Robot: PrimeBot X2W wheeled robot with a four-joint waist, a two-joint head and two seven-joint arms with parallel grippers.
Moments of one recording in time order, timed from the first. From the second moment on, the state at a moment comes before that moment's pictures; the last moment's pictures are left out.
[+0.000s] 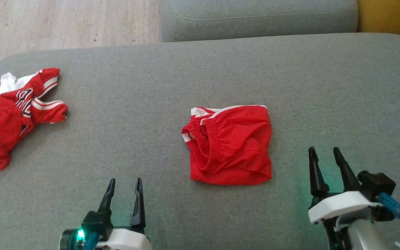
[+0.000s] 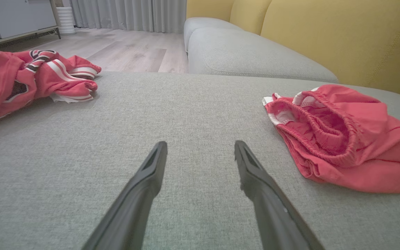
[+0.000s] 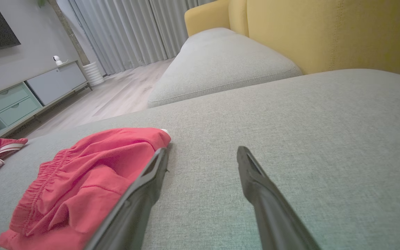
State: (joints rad) left arm -0.03 0.05 -0.26 0.41 -0.23 0.06 -0.26; right arm -0.10 -0.05 0.06 0.46 0.26 0.13 -0.25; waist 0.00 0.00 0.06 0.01
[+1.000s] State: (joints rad) left arm -0.05 0.05 -0.30 0.43 -0.26 0.06 -0.26; right arm -0.20 -0.05 0.26 0.64 0.06 0.13 -0.25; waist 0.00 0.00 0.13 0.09
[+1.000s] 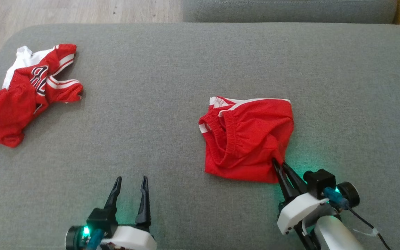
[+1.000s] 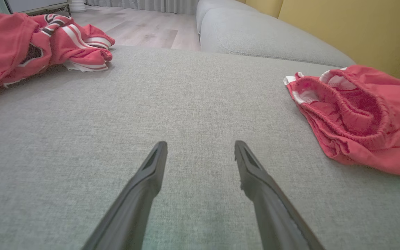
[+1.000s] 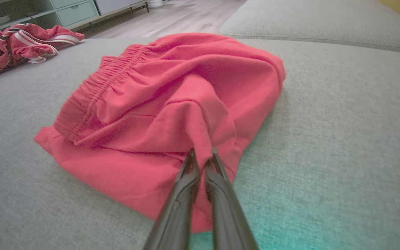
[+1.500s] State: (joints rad) left arm -0.05 0.05 -0.29 0.43 -0.27 0.05 -0.26; right arm -0.04 -0.05 0.31 0.54 0.08 0.13 -0.25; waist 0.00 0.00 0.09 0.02
